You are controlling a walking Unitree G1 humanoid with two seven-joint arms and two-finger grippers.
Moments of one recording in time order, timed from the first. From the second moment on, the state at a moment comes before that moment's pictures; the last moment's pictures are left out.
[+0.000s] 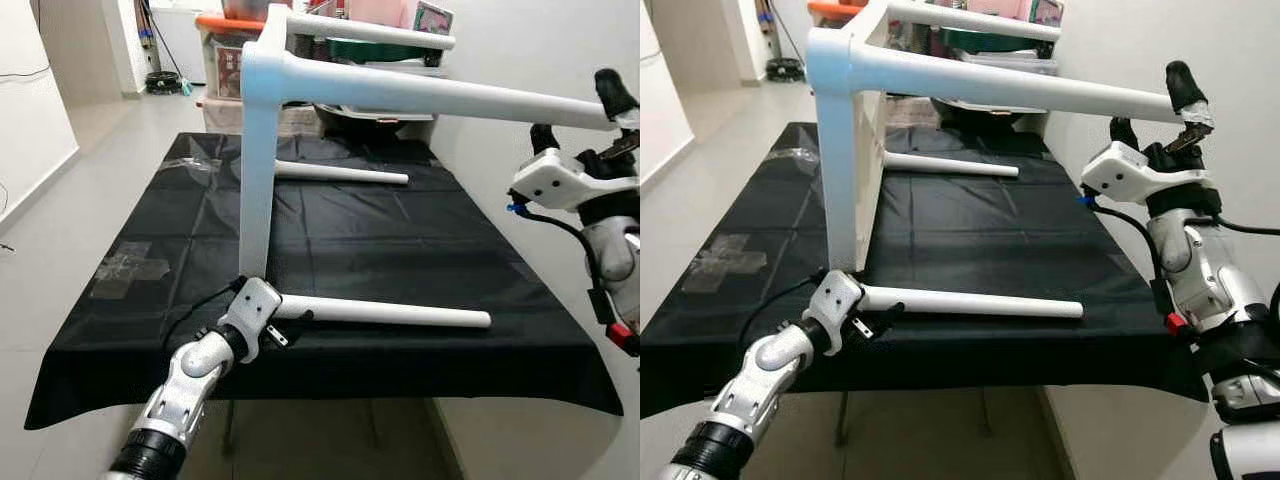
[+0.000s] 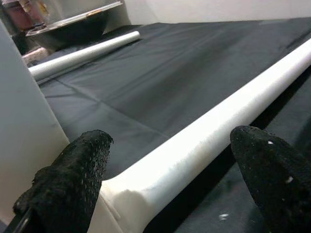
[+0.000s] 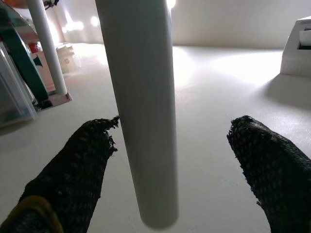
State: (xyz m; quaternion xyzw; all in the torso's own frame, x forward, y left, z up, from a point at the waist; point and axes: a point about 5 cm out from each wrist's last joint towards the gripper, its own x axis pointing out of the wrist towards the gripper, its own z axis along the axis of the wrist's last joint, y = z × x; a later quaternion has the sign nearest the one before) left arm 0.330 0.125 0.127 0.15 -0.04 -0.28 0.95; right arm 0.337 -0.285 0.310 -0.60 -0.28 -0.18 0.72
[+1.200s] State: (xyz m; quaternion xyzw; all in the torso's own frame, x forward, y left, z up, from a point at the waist) left arm 0.342 0.127 0.127 0.15 -0.05 -0.29 0.95; right arm 0.349 -0.280 0.309 -0.60 -0.25 -0.16 0.74
